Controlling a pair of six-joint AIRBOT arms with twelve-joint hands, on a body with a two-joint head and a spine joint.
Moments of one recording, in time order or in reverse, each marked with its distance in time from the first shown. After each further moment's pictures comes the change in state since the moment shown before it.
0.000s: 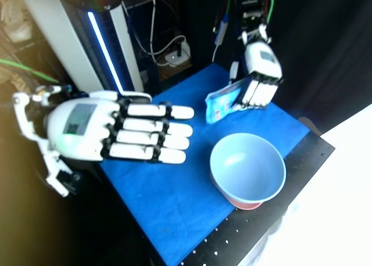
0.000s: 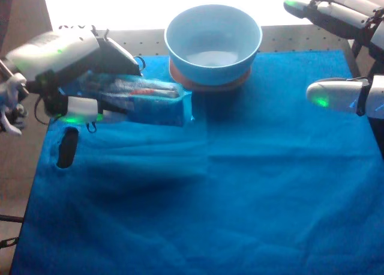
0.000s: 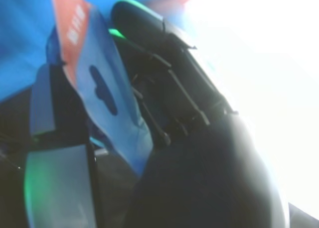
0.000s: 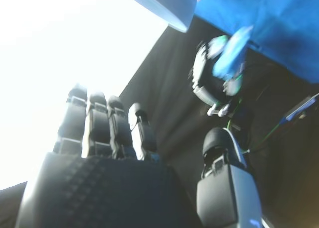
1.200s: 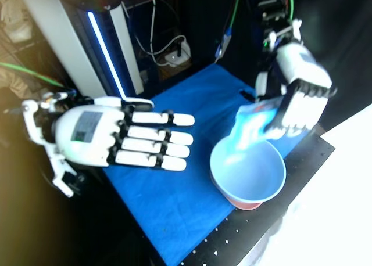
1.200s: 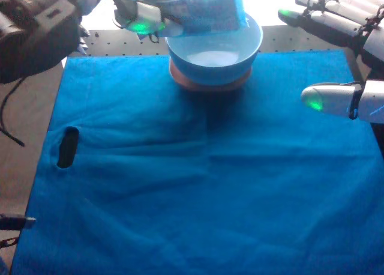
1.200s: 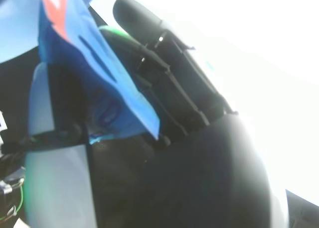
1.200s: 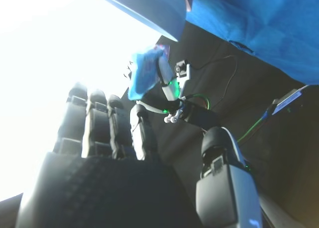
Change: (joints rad) left arm -0.335 -0.342 0.377 0.010 0.243 0.004; right arm -0.013 -0.039 0.027 0.014 0.001 0.000
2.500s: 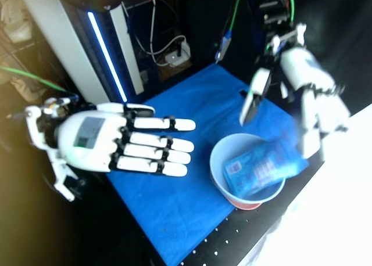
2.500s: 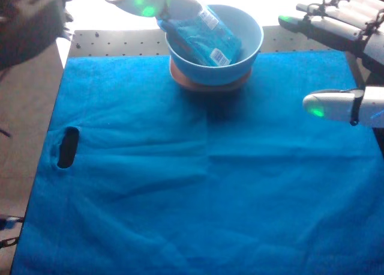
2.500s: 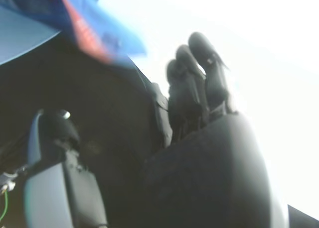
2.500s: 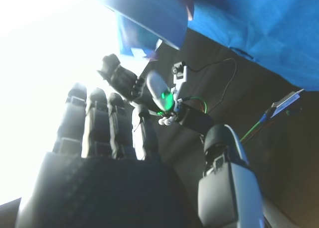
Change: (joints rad) left arm -0.022 0.107 -0.092 -0.021 -0.047 0.080; right arm -0.022 -0.002 0.008 0.008 0.005 0.000
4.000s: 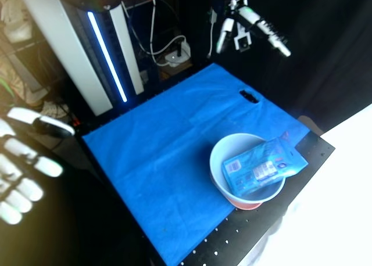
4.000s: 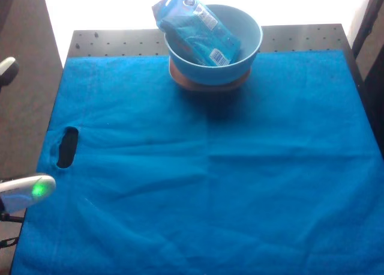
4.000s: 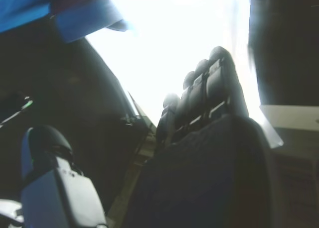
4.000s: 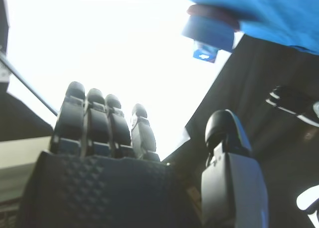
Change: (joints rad) left arm 1.097 0.367 -0.658 -0.592 -1.053 -0.090; right arm -0.737 0.162 -0.312 0.613 0.704 0.079
